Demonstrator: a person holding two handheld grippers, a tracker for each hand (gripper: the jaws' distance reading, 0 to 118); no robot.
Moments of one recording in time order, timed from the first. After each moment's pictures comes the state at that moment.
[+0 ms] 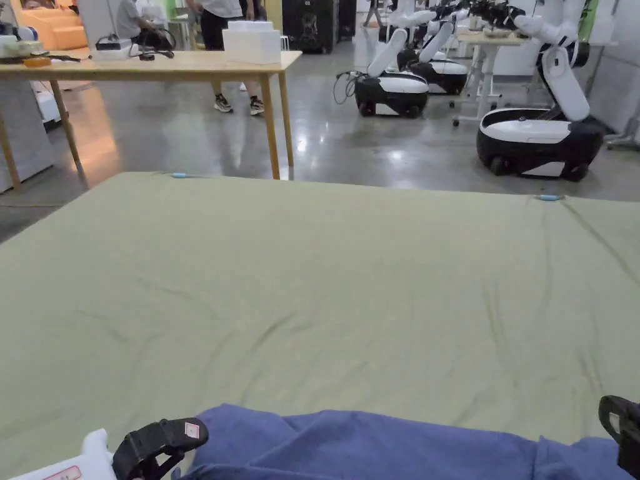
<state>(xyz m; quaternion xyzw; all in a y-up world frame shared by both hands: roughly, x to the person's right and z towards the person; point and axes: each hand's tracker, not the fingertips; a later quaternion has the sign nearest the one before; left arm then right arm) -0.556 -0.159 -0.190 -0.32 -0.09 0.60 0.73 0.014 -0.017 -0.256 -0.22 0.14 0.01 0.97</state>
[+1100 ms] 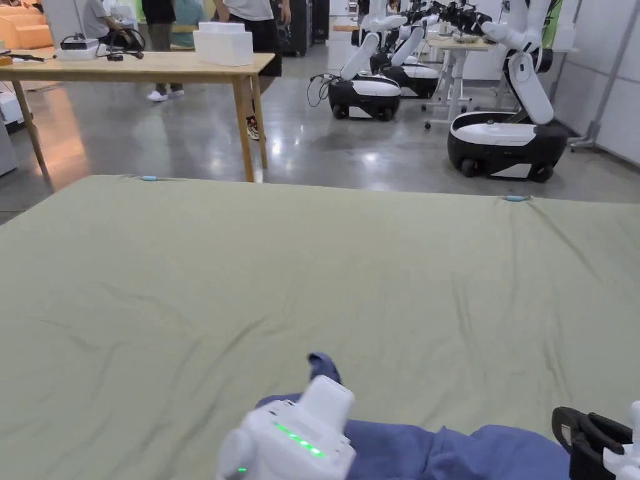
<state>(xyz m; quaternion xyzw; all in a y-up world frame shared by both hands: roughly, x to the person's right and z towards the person) -0.300 -0.085 -0.283 -0.37 -0.11 -0.18 0.91 0.001 -0.022 -0.235 -0.23 0.15 0.01 0.96</state>
